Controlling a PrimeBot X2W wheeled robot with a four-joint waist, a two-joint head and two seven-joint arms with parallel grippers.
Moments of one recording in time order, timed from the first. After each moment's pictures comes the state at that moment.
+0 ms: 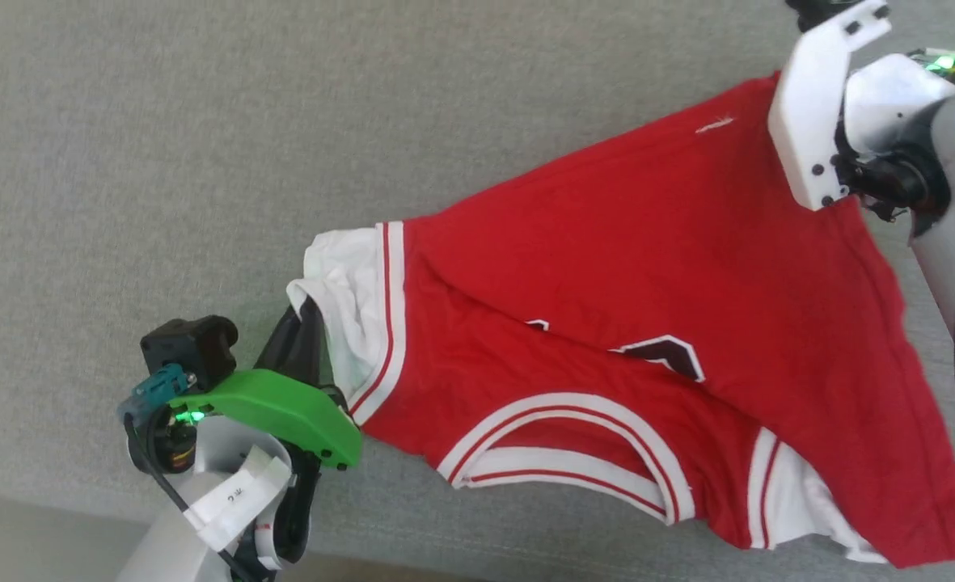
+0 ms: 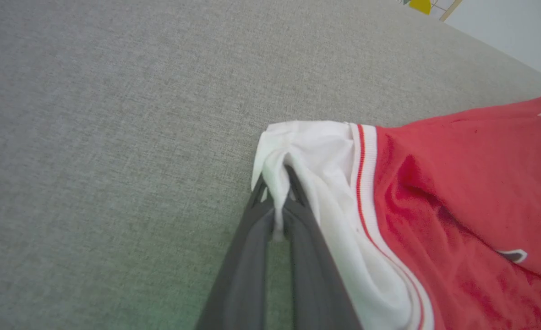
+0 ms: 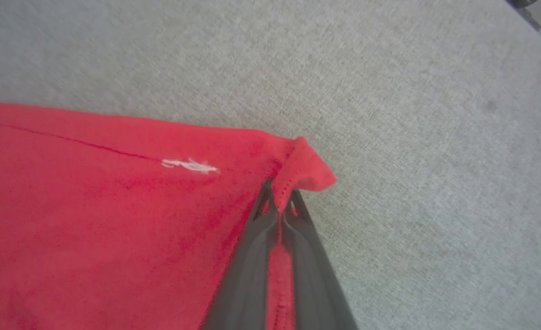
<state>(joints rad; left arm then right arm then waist) -0.21 0.32 -0.39 -0.11 -0.66 0.28 0.02 -1.00 -0.38 0.44 0.47 0.42 0.13 0.91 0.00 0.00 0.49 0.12</state>
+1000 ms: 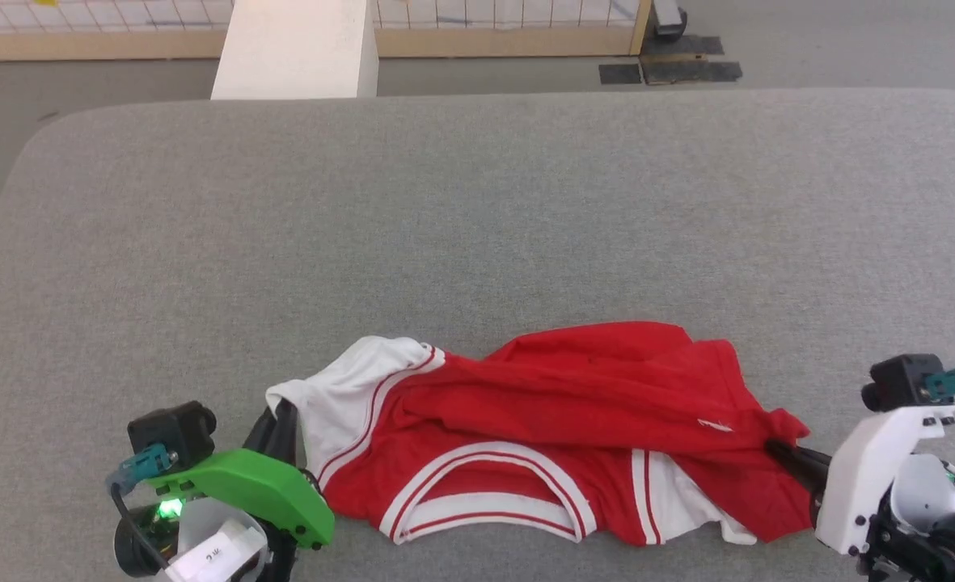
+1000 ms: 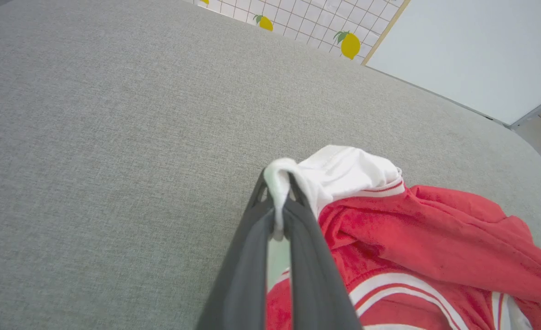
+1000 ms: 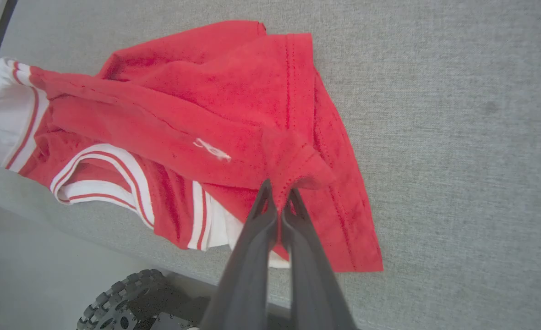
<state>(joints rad) -0.04 0.35 -0.36 -0.07 -0.74 0.30 0.03 -0.04 -0.25 -0.03 -0.02 0.58 0.13 0.81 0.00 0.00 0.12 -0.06</state>
